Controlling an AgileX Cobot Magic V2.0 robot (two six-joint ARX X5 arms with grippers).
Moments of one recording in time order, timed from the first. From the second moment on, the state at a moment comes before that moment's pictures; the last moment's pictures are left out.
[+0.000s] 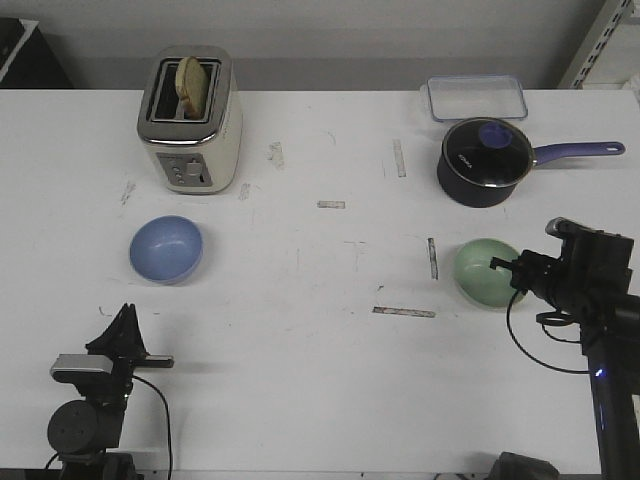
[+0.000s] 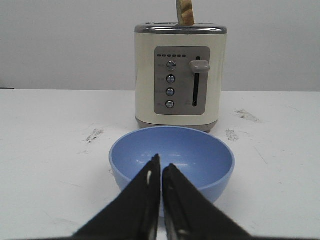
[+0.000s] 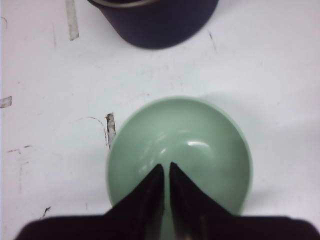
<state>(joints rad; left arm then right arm) -0.05 0.01 0.03 0.17 -0.05 -0.01 -0.23 1.16 1.05 -0.74 -0.29 0.22</state>
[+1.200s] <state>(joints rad) -0.05 0.01 0.03 0.17 -0.05 -0.01 -0.33 1.49 1.05 -0.73 -0.29 0.19</state>
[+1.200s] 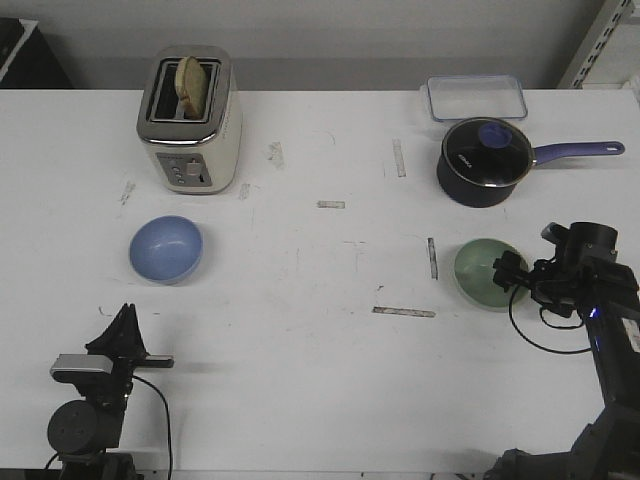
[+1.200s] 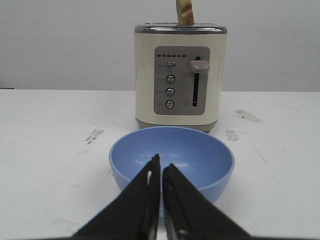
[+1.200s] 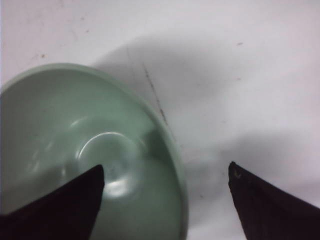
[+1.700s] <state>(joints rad) -0.05 0.01 0.03 0.17 -0.05 -0.01 -0.33 1.47 1.05 -0.69 -0.29 0.19</state>
